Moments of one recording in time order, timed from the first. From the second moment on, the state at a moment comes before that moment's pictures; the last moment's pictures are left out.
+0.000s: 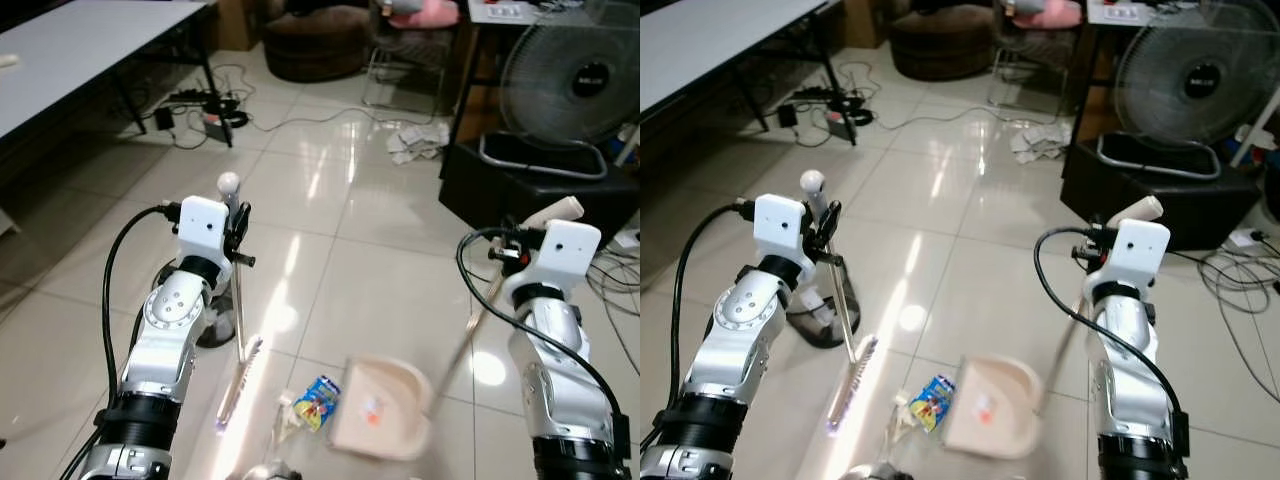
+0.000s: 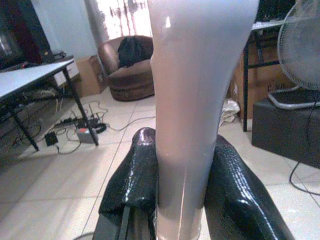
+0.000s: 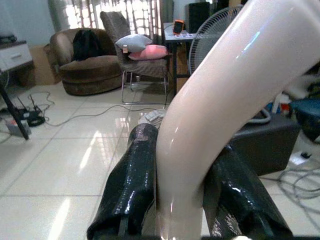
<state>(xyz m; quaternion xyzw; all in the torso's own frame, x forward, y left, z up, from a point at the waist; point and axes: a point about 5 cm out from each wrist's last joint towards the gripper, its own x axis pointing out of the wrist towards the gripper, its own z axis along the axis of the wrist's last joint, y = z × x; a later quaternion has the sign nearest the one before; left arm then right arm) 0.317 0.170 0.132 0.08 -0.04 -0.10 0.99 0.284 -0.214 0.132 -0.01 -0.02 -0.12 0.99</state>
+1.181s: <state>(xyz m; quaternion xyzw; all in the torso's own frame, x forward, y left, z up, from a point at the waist) 0.349 0.131 0.113 0.09 -0.04 -0.12 0.99 0.329 -0.166 0.125 -0.11 -0.14 -0.07 0.98</state>
